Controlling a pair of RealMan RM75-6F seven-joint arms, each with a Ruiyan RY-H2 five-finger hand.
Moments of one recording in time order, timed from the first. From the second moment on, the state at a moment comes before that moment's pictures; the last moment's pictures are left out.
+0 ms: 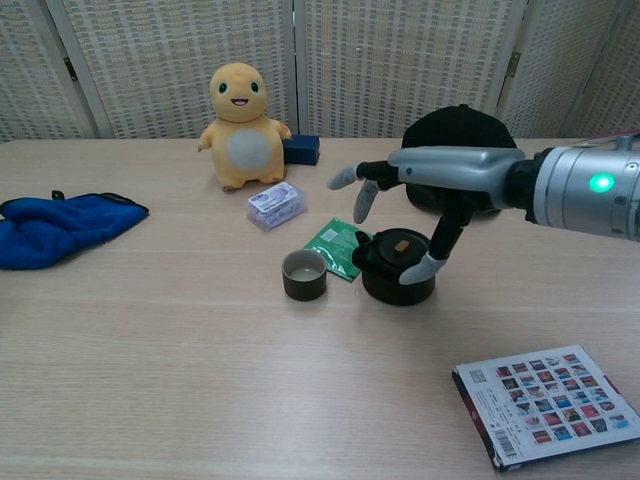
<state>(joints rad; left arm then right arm) -0.09 -1.09 -0.08 -1.82 1.52 1.60 0.32 0.81 -1.43 0.16 -1.61 -1.27 0.72 -0.14</state>
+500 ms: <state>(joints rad) -0.08 -1.09 -0.08 -1.81 1.53 1.61 0.32 0.86 -1.50 0.11 -1.54 -1.19 0.70 -0.26</state>
